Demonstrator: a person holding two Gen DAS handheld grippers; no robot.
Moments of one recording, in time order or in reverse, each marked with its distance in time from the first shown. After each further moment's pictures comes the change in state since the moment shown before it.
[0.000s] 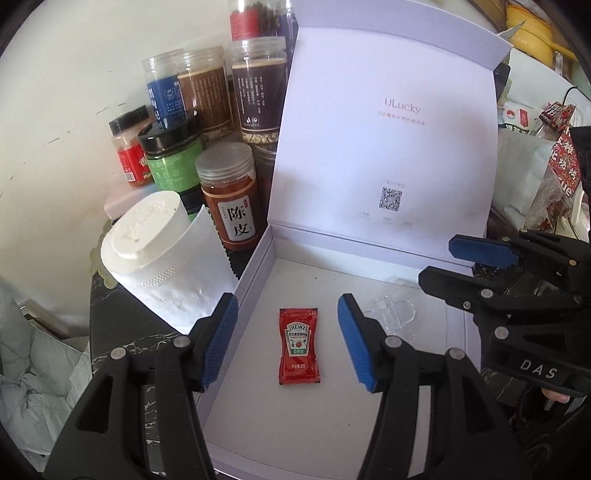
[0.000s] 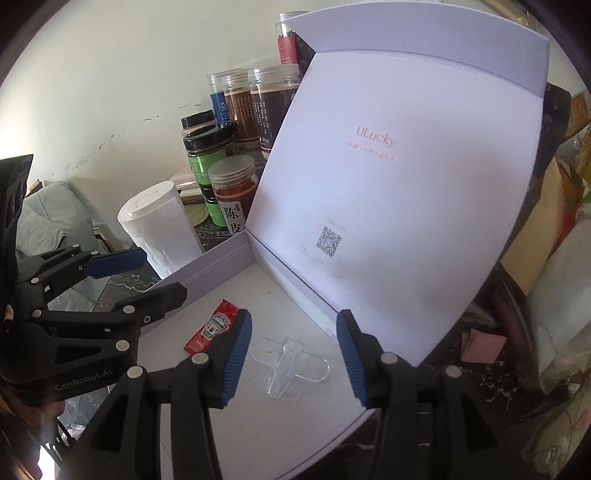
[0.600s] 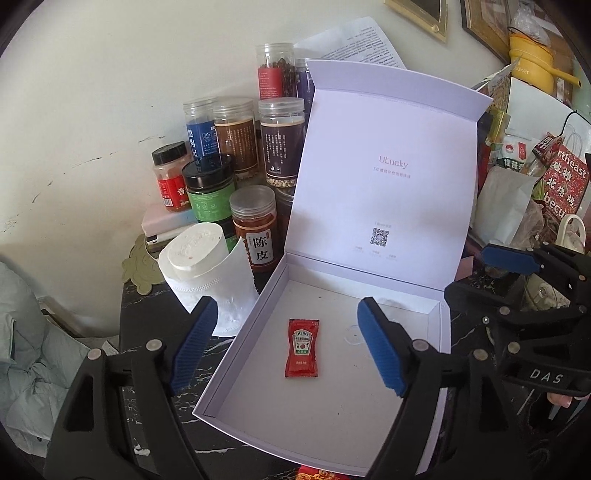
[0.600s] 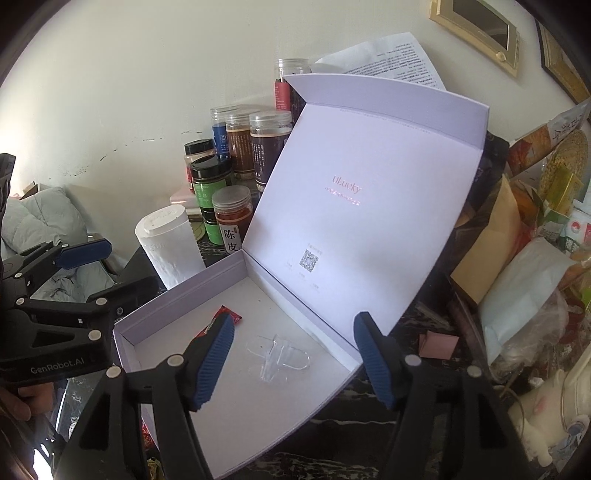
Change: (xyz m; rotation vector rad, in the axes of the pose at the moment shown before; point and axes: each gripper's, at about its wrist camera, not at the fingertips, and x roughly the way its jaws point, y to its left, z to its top) left arm -0.070 -0.010 -0.002 -0.055 -0.109 0.052; right arm -0.065 0.009 -0.003 -0.021 -0.077 -0.085
